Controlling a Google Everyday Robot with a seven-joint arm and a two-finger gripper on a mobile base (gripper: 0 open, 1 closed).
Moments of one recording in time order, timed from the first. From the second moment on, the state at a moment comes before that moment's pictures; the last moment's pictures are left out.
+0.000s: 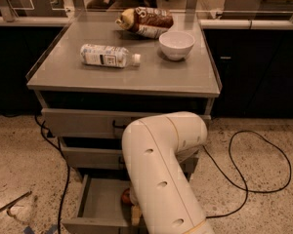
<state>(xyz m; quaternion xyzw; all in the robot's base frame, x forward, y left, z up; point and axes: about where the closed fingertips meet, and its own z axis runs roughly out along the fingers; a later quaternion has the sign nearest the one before) 0.523 0.062 0.199 -0.74 0.65 0.09 0.12</state>
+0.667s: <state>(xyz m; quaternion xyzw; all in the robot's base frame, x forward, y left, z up) 0.524 0.060 0.190 -0.73 0.65 0.12 0.15</state>
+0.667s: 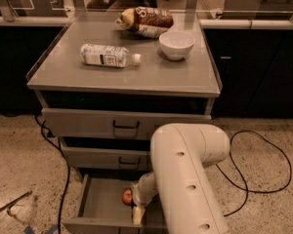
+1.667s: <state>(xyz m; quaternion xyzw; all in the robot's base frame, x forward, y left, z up) 0.539 0.034 0.186 -0.72 0.66 0.12 0.17</state>
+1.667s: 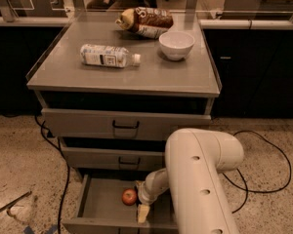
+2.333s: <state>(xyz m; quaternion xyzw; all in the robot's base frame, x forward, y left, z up) 0.542 0.035 0.184 -0.72 0.66 0.13 0.17</state>
